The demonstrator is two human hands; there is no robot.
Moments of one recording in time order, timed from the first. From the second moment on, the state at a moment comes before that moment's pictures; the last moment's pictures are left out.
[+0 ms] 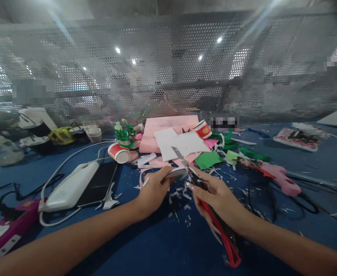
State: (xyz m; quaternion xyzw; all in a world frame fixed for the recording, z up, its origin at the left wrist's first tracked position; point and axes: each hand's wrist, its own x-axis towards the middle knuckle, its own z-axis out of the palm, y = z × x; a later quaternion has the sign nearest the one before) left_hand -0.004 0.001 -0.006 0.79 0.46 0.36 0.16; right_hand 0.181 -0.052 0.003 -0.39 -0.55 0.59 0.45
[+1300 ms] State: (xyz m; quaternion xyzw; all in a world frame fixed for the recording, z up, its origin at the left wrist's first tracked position) left_hand -0.002 0.006 -0.005 0.76 0.45 0.42 0.22; right_hand 0.180 -0.052 0.004 -0.39 -0.55 0.59 0.45
